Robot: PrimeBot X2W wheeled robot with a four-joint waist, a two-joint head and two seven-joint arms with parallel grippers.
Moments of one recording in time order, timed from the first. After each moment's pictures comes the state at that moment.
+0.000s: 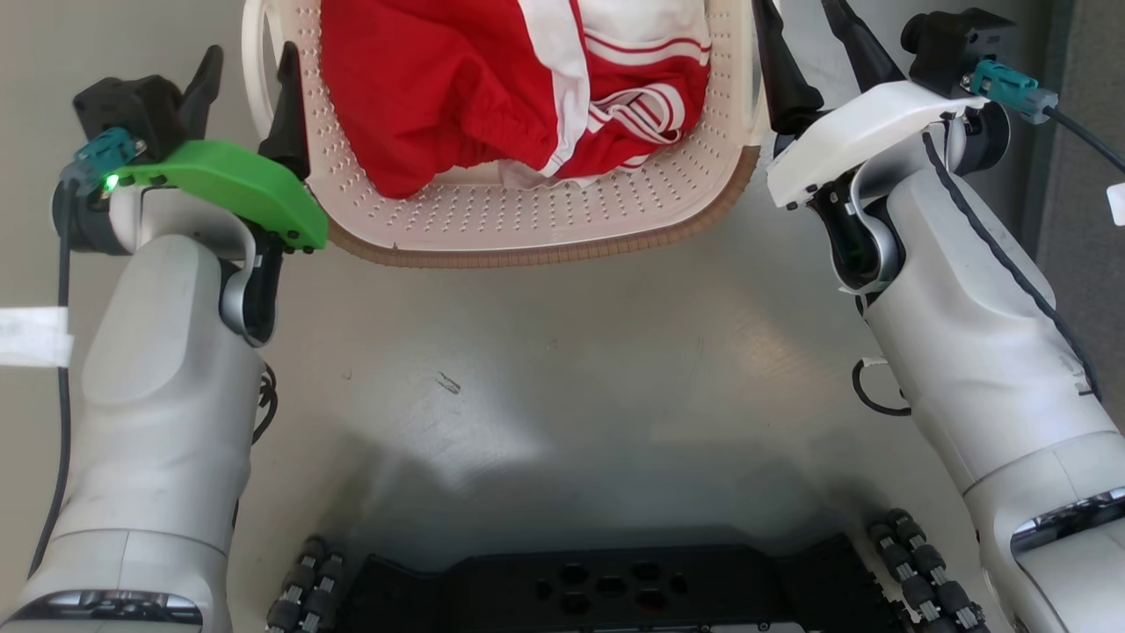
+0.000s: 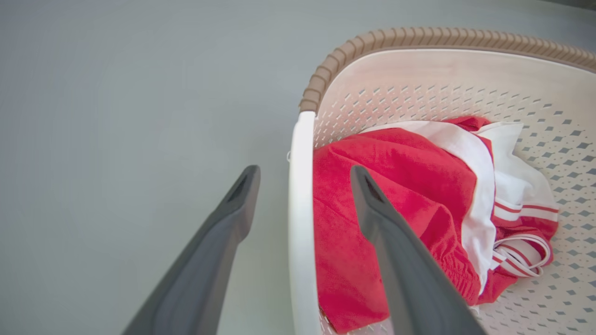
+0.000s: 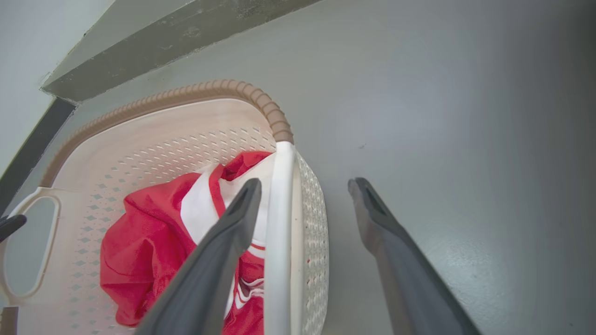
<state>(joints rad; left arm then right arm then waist) -0.87 0.04 -0.19 0.81 -0.37 -0.12 -0.23 -0.86 -0.07 0.37 0.75 0.46 0.06 -0.25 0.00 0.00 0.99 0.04</state>
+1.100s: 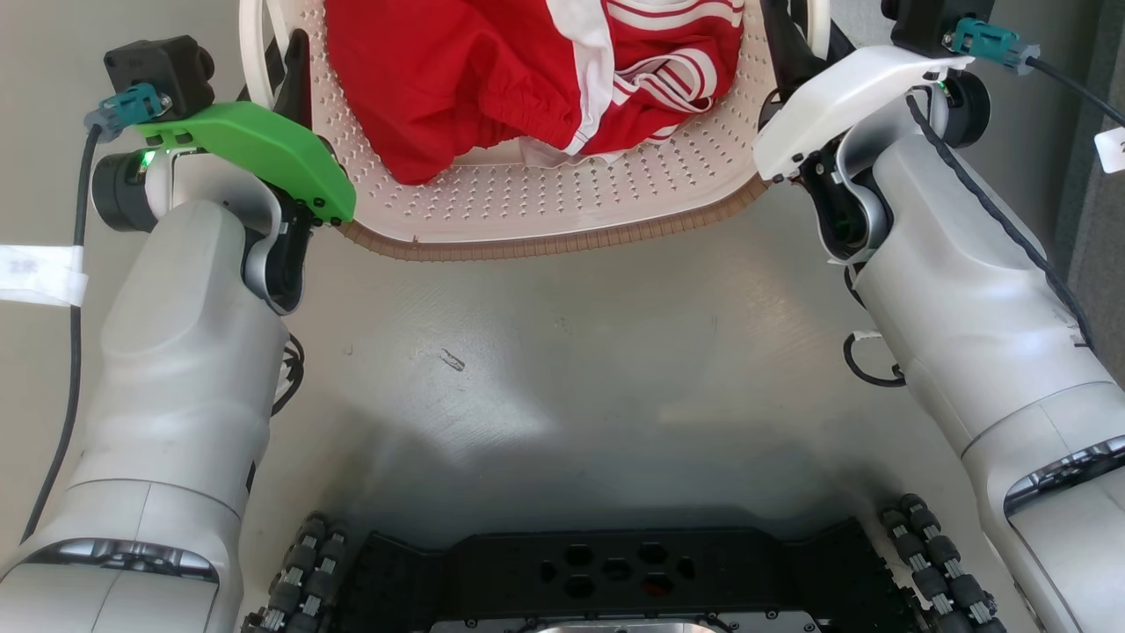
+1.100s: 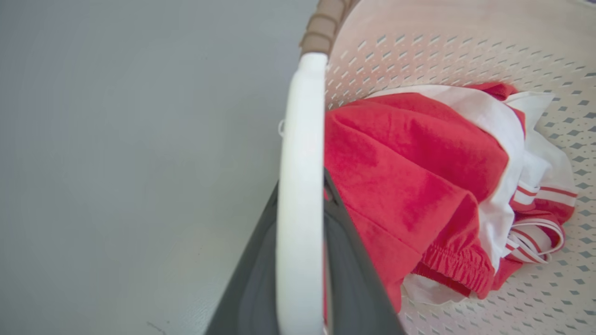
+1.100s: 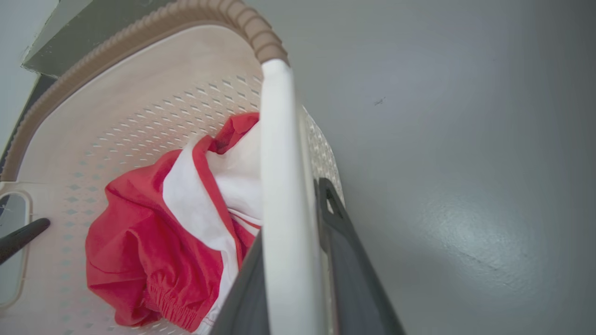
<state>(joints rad) -0.98 0.01 -0.29 0.97 -0.52 -0.13 -0.20 -0.99 -0.06 0.48 0.92 0.59 0.08 -0.26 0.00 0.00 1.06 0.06</state>
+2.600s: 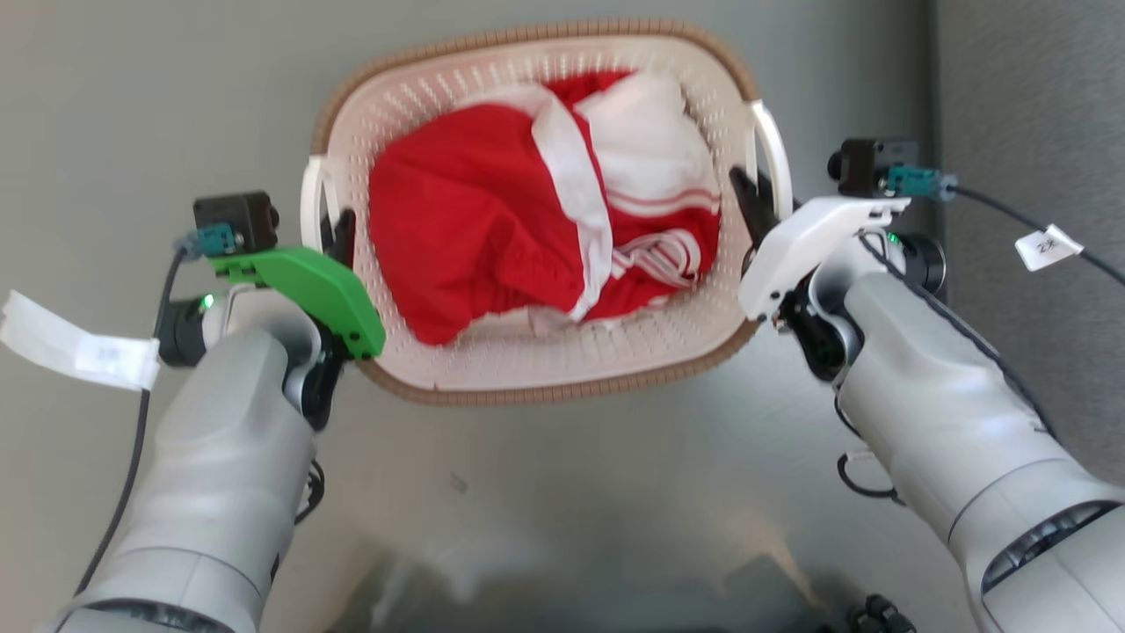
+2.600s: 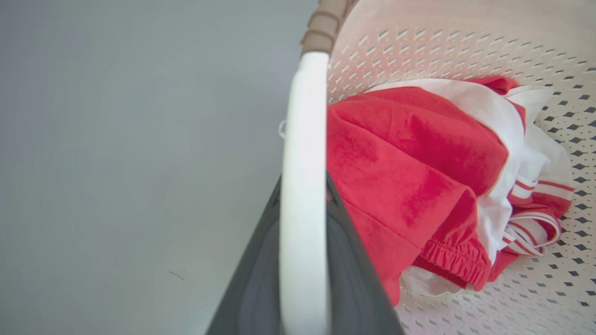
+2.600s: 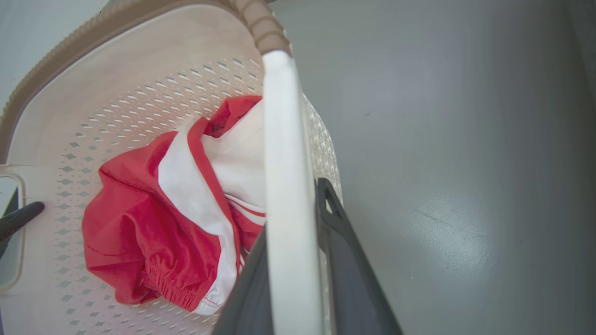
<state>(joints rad) -0.86 0.01 -0.44 1.13 -0.64 -0.13 -0.19 -0.86 -0.05 0.66 1.07 0.76 0.10 -0.21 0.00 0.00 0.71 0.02</state>
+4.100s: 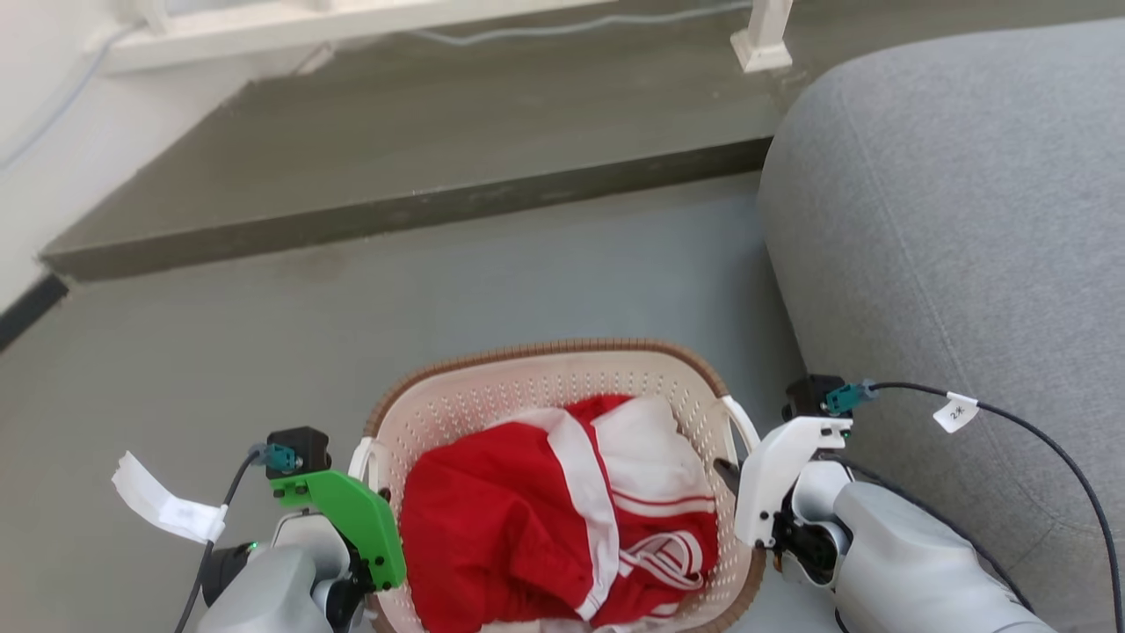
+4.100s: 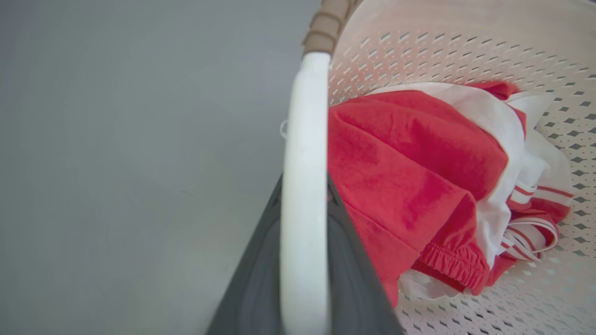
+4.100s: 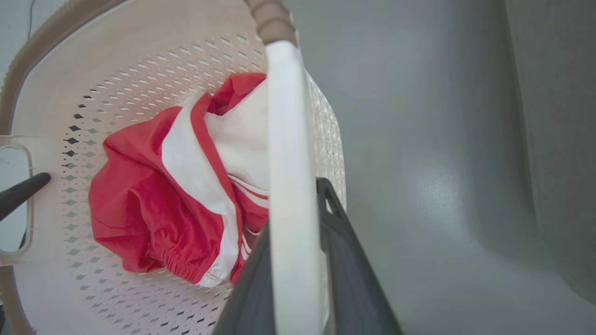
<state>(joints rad) -0.55 0.00 -0.55 1.22 -0.75 -0.13 -0.01 -0.55 -0.04 0.85 1.11 0.98 0.10 0.08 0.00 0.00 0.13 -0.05</state>
